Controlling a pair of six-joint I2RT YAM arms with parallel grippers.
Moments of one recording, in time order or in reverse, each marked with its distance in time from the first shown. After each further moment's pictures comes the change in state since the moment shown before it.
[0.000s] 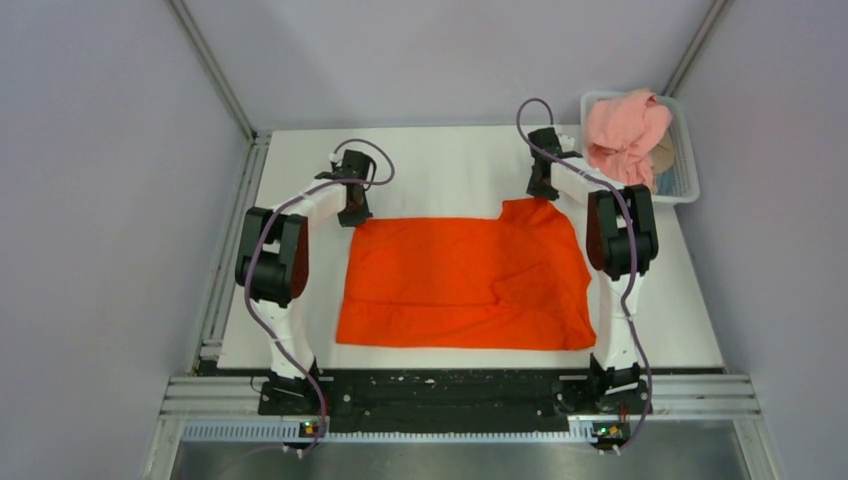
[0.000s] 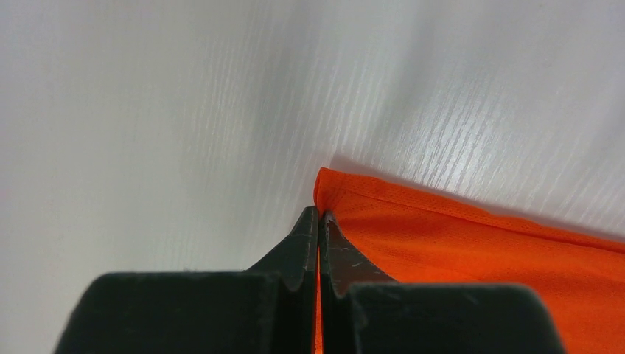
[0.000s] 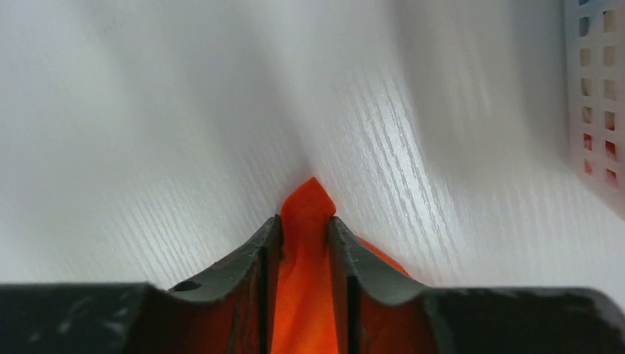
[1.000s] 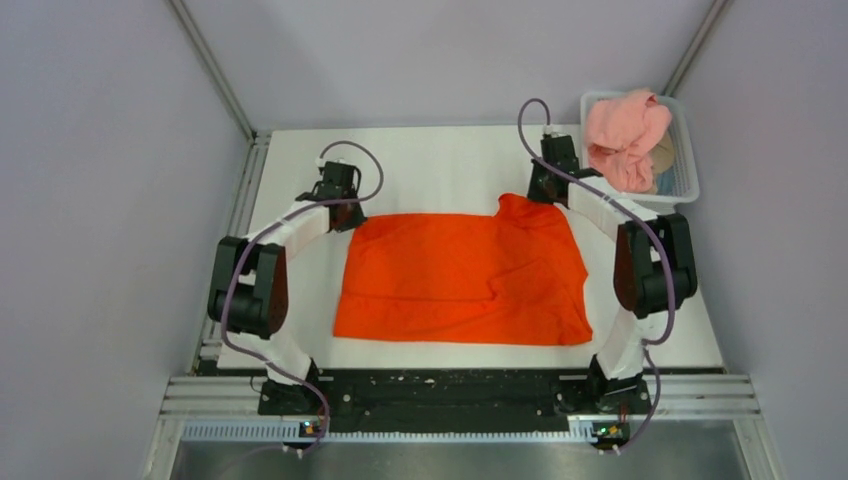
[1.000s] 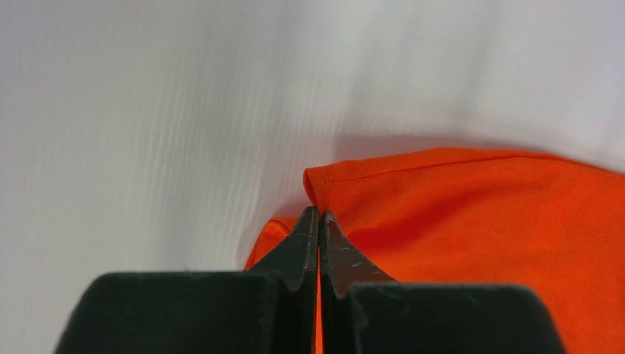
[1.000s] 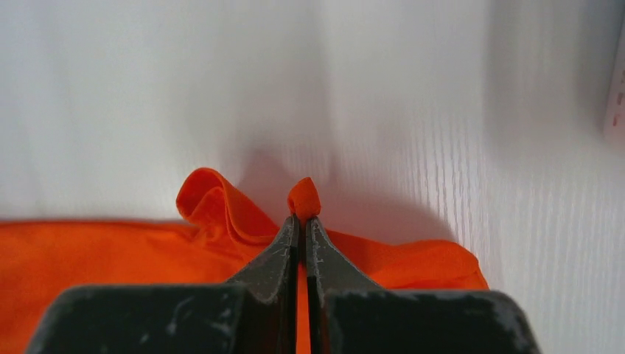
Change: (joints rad) left arm 0.020 -0.195 -0.208 0.190 0.120 -0.013; right arm 0.019 -0.298 -0.288 0.166 -0.241 -0.136
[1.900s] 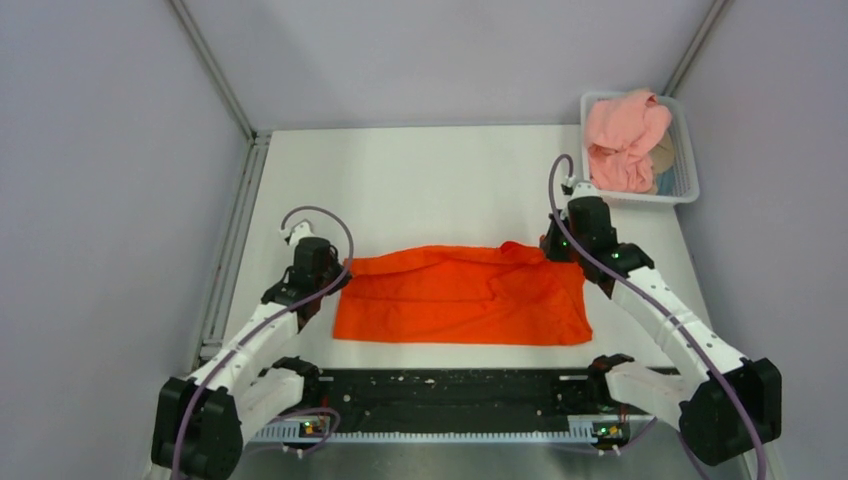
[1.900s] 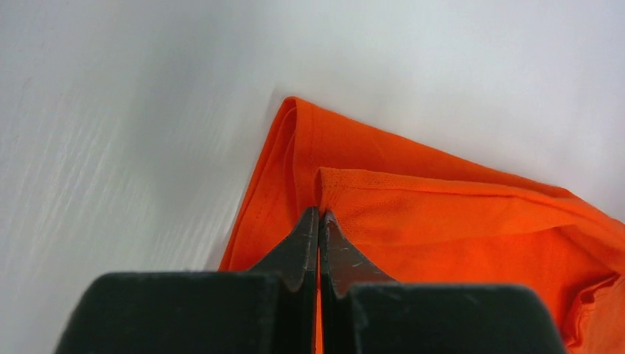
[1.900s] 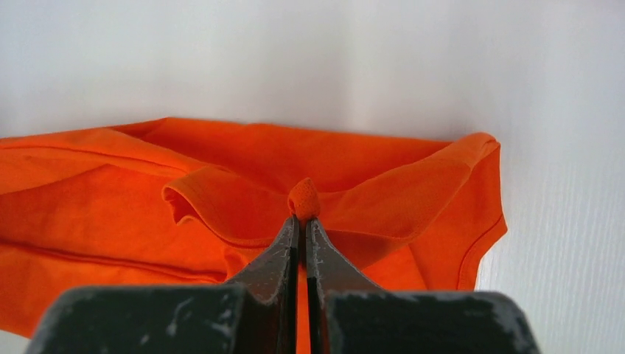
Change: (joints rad) left arm -0.053 -0.782 -0.704 0.141 -0.023 -0.272; right arm 0.126 -0.814 -0.557 -0.108 -0.021 0.005
